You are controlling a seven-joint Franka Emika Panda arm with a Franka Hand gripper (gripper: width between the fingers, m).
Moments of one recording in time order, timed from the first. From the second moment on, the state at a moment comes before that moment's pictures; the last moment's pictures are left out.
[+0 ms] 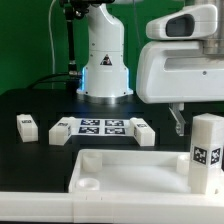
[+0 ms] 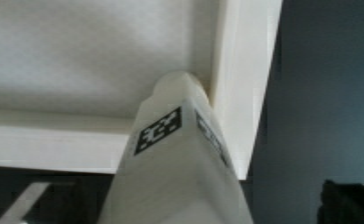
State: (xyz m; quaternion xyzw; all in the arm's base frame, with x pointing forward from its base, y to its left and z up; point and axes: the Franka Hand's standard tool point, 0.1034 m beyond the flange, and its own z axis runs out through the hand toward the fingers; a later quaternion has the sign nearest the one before) arm 0.661 0.102 0.109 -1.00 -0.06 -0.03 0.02
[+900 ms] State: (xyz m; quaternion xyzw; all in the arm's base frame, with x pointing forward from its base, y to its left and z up) arm 0.662 0.098 0.109 -0.97 -0.23 -0.03 0.01
